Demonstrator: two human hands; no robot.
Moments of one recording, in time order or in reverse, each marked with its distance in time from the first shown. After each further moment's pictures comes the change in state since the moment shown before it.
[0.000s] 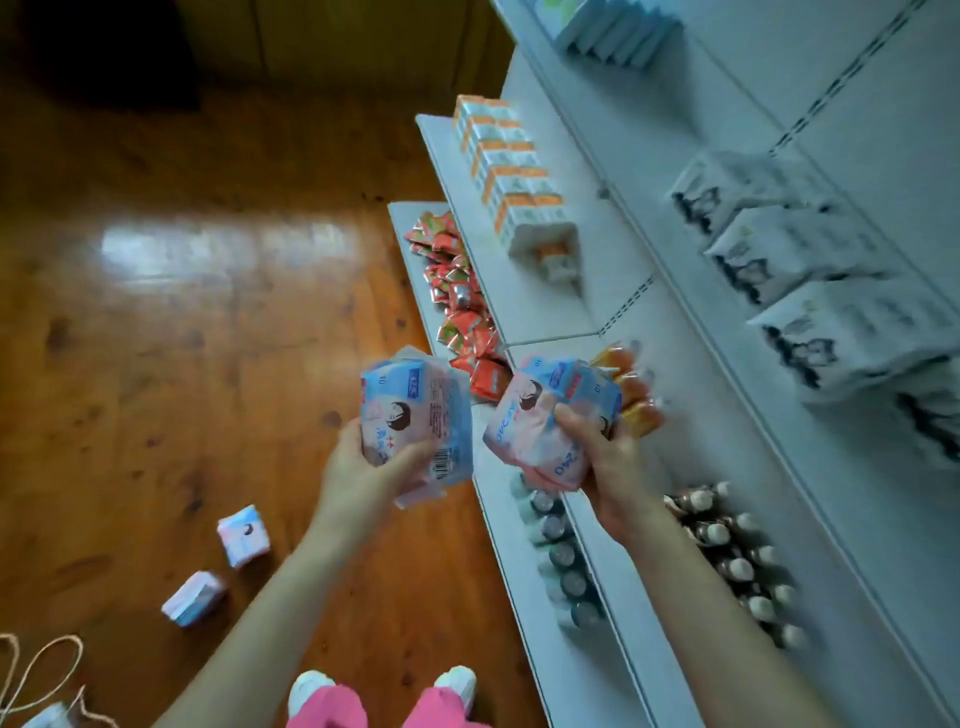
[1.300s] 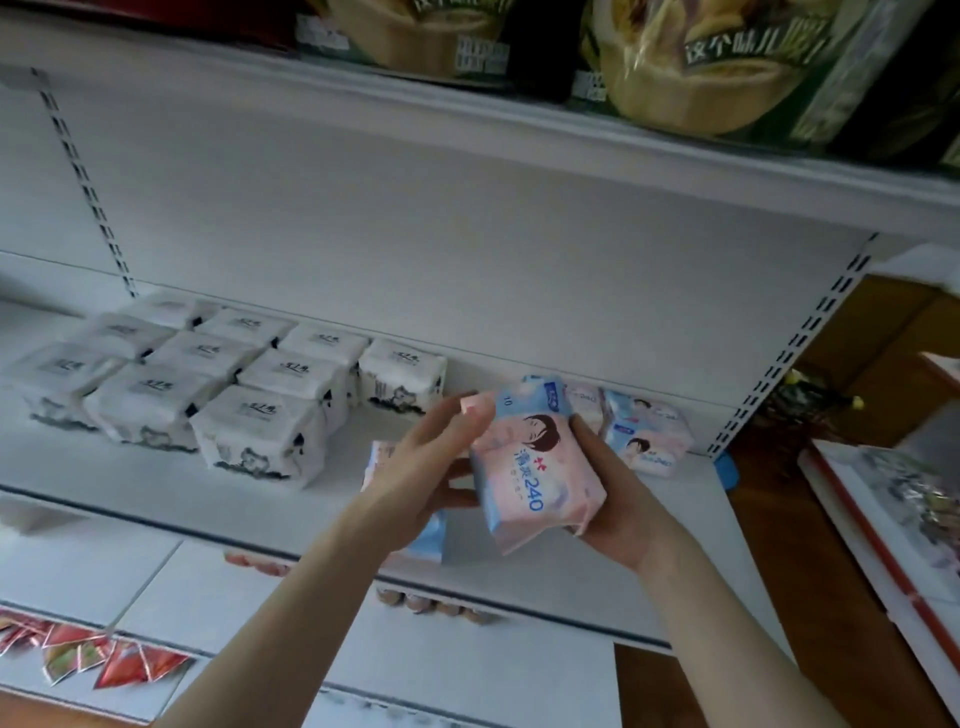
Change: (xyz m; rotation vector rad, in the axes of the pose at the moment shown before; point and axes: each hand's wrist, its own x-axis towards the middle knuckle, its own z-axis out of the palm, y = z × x) left_hand -0.117 0.088 0.426 0.263 -1.366 -0.081; right_hand -0.181 -0.109 -0.310 0.719 0.275 -0.282
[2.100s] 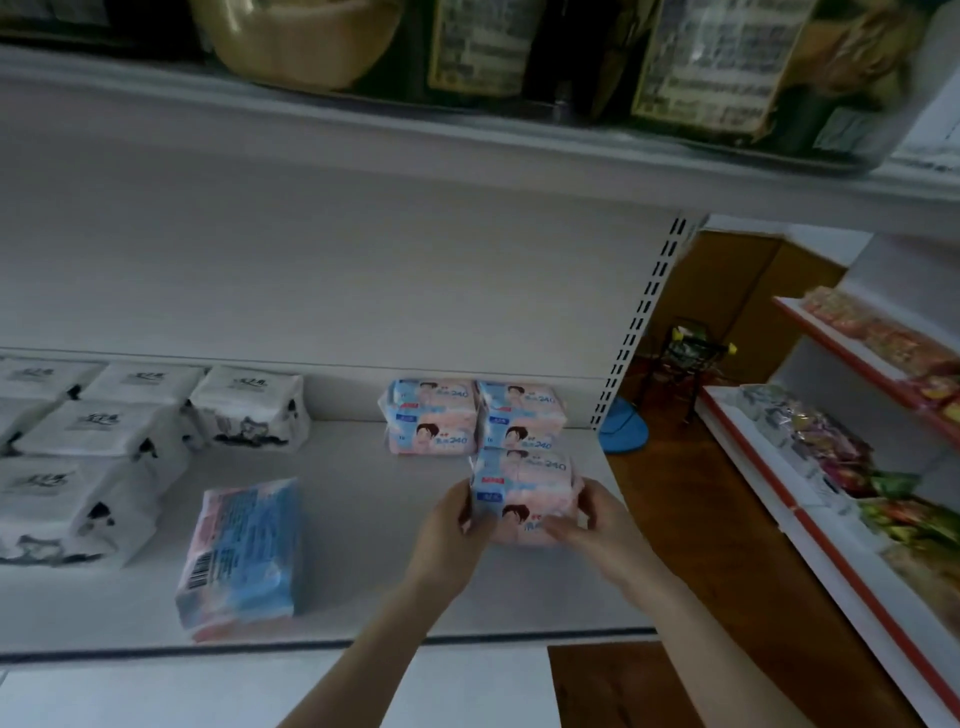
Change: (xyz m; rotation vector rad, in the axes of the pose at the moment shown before) left_hand 0.076 -0.133 0.098 0.568 0.010 0.131; right_hand -0.078 -0.002 -0.137 -0.847 0.716 -0.178
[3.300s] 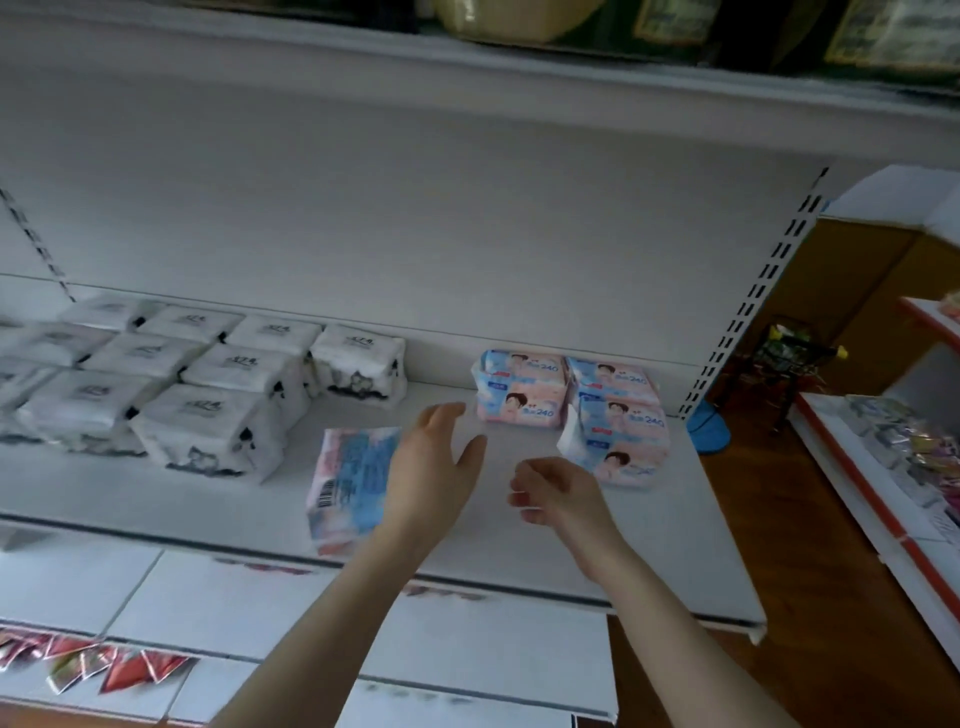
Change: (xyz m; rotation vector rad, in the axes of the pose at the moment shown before) left_hand -0.035 0.040 -0.093 0.531 0.384 0.078; right_hand -0.003 -0.039 0.109 0.216 -0.093 0.047
